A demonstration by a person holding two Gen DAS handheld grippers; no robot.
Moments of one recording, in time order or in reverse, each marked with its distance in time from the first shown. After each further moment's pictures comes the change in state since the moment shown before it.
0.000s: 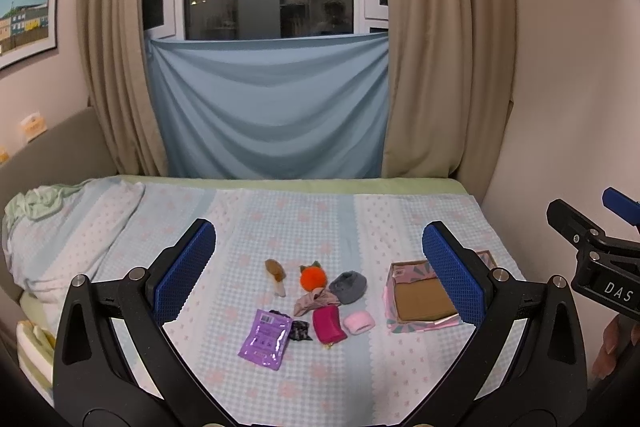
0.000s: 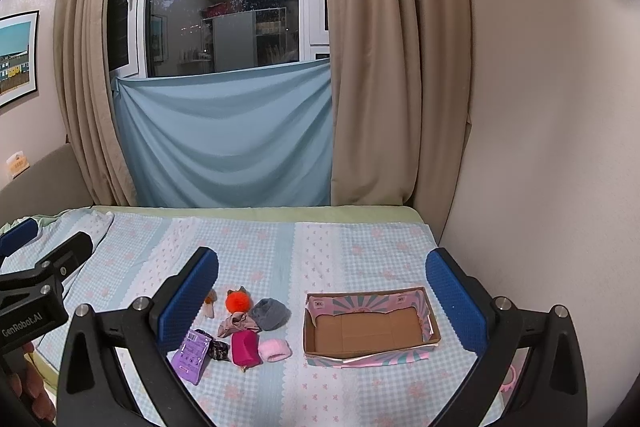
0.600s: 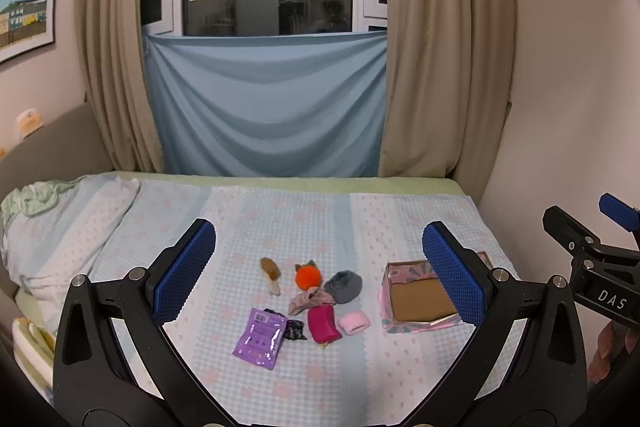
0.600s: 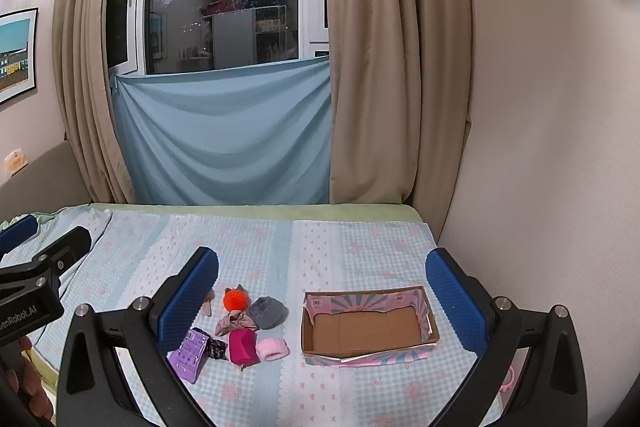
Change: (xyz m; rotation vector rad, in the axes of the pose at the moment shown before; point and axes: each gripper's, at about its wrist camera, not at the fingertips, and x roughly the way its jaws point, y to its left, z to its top) left arm 0.001 -0.003 0.005 -0.010 0.008 -0.010; right arm -0.001 -0.003 0.000 -0.006 0.010 0.000
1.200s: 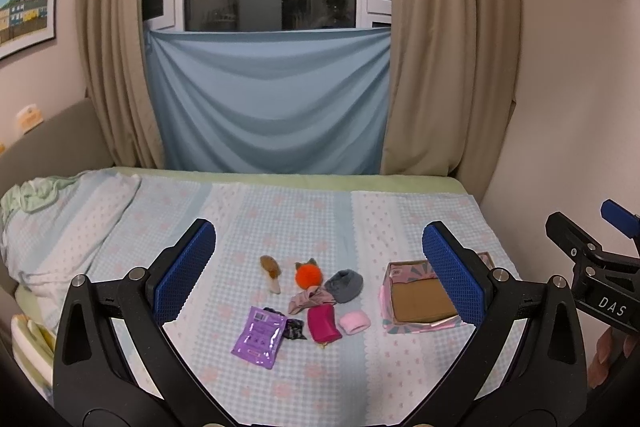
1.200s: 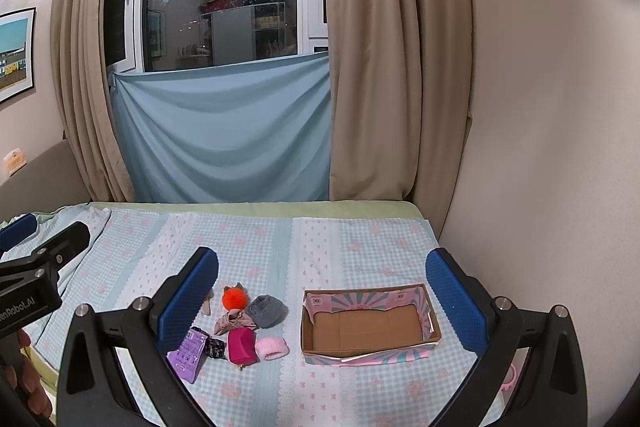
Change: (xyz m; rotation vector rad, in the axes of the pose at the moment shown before) left arm 0.010 0.004 0.000 -0.011 0.013 0.003; right arm 0.003 0.001 0.001 0.000 0.008 -0.003
